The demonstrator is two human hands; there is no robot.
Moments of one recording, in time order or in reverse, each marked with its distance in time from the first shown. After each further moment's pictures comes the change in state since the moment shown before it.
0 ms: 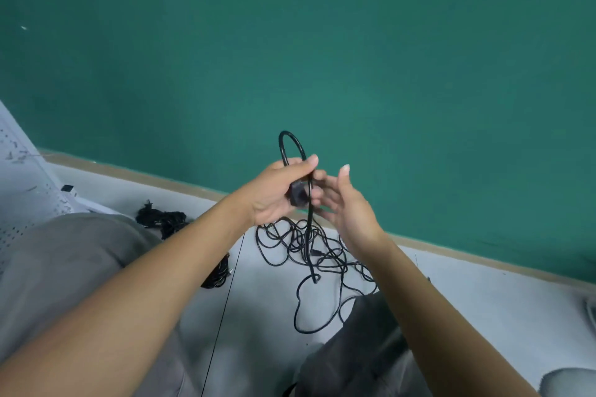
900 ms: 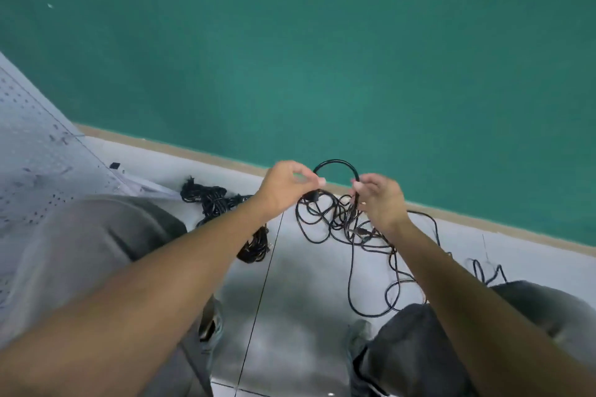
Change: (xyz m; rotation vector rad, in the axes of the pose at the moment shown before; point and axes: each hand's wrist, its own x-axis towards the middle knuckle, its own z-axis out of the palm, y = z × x) left_hand 0.052 -0.083 -0.110 0.926 0.508 -0.009; right_hand 0.102 0.119 -0.051 -0.316 0.142 0.085
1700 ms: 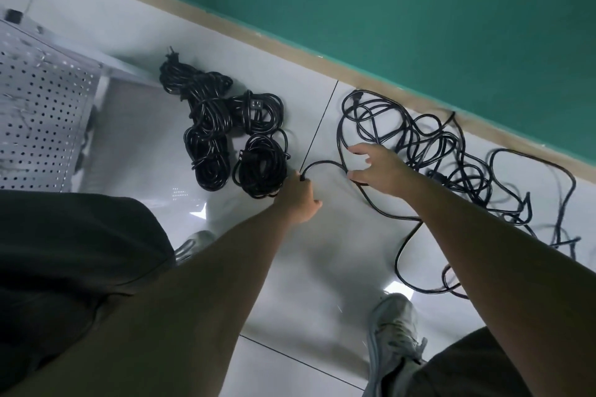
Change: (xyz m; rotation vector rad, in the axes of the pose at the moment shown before) left_hand 0.082 -0.338 0.124 0.685 -0.285 -0.516; right_hand 0.204 0.238 0.136 -0.588 -0.667 0.156
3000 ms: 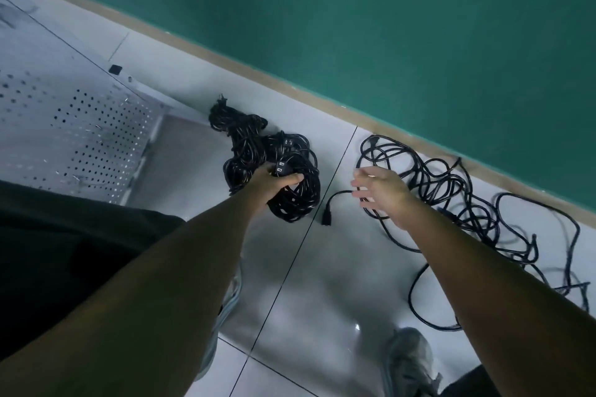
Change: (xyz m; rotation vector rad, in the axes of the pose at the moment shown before) left_hand -0.044 -0.068 -0.128 -1.034 0.107 -0.196; right_hand -0.051 -0.088 0.000 0.593 0.057 0.141
